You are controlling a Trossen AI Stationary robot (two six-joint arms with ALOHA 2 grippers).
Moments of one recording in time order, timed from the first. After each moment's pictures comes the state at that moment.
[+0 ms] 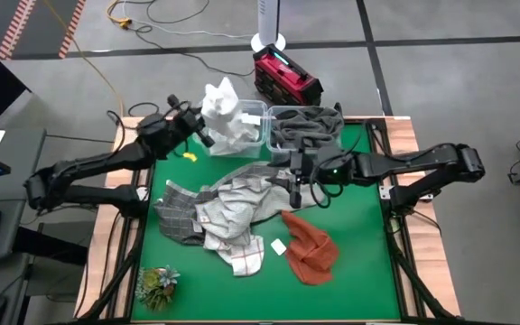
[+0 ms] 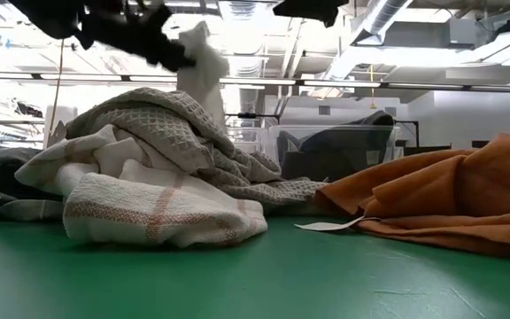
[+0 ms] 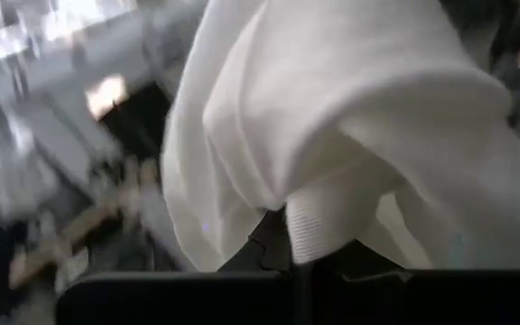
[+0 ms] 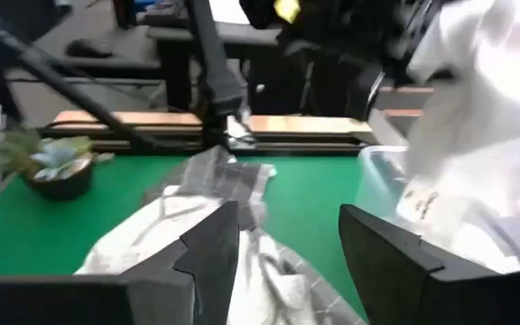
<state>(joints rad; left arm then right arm) 0.55 1.04 0.68 0.45 -0.31 0.56 0.04 1.34 1.09 -0.01 0.20 -0.05</state>
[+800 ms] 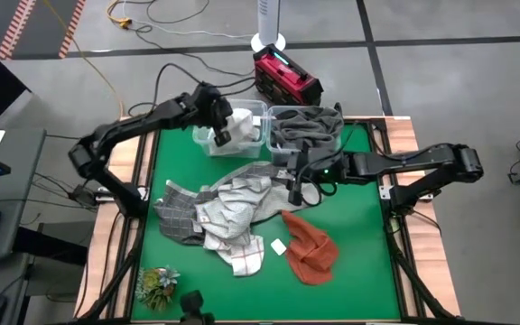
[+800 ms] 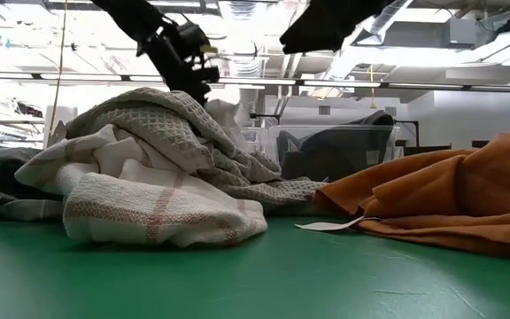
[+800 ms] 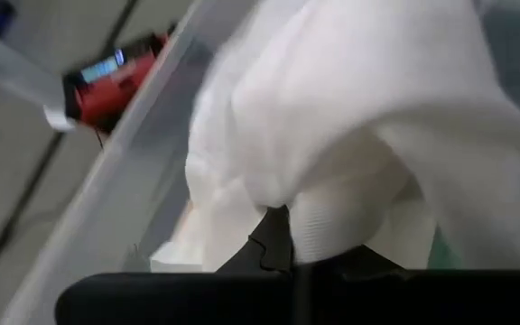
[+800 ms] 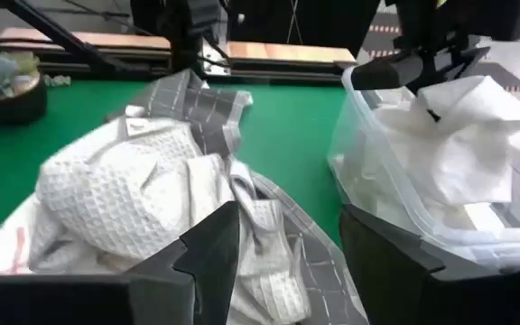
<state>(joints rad) 0.69 1.57 1.28 -0.48 -0.03 0.37 0.00 1.35 1.05 -0.14 0.22 -0.06</state>
